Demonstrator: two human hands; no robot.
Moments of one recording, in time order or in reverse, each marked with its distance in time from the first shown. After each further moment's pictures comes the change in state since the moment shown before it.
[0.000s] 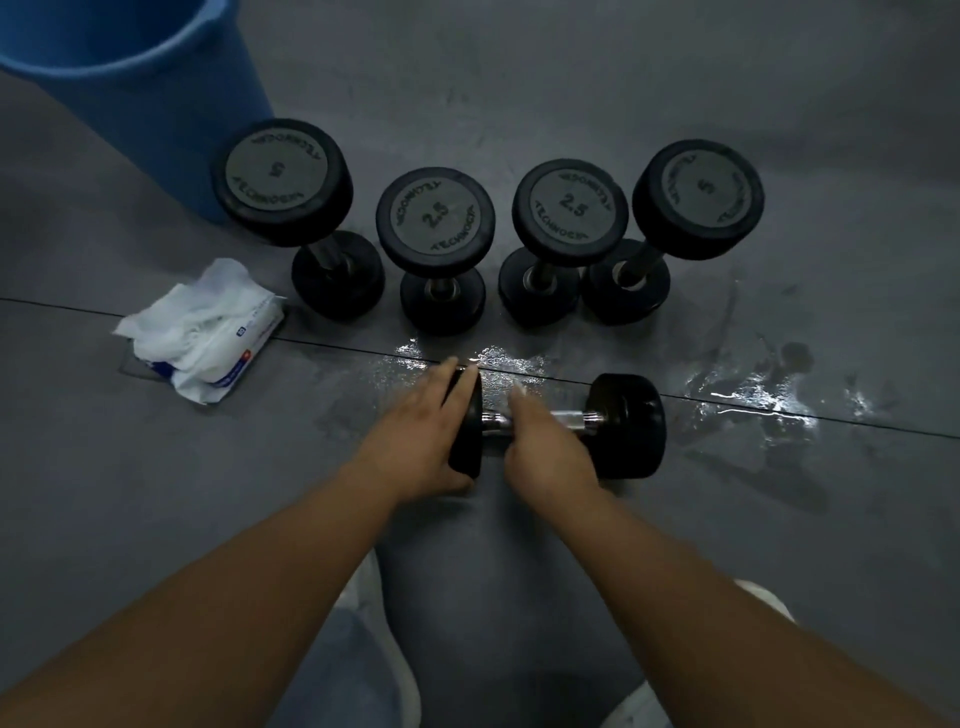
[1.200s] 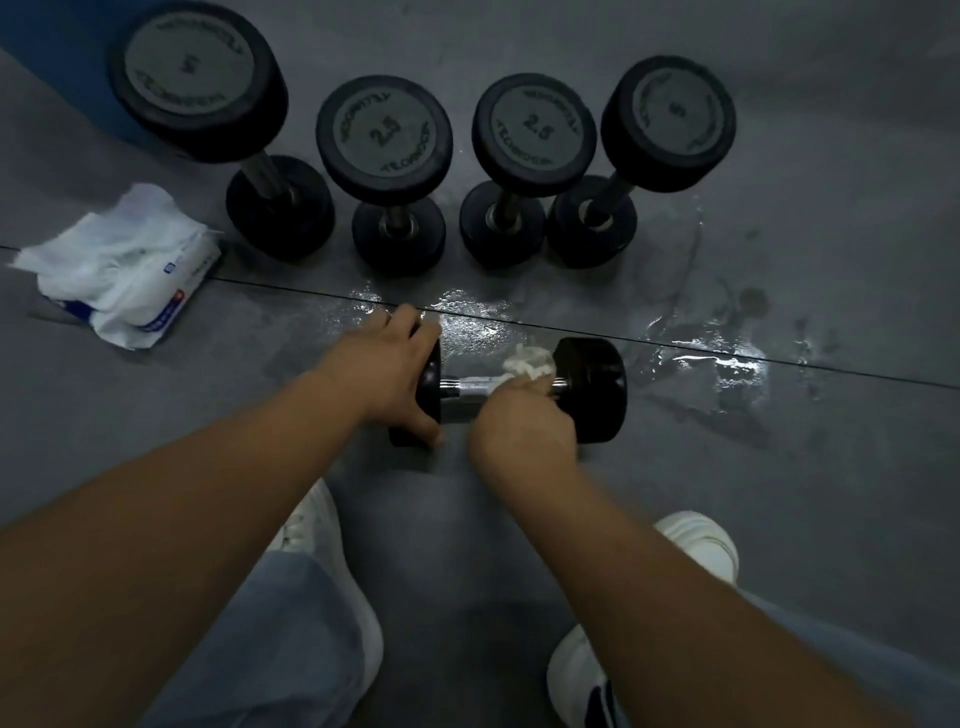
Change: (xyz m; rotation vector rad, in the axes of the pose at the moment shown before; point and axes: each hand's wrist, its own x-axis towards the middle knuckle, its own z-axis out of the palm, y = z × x) left_hand 0.012 0.014 -0.022 0.161 -0.159 -0.001; right_hand -0.025 -0.009 -0.008 -0.222 -0.132 0.446
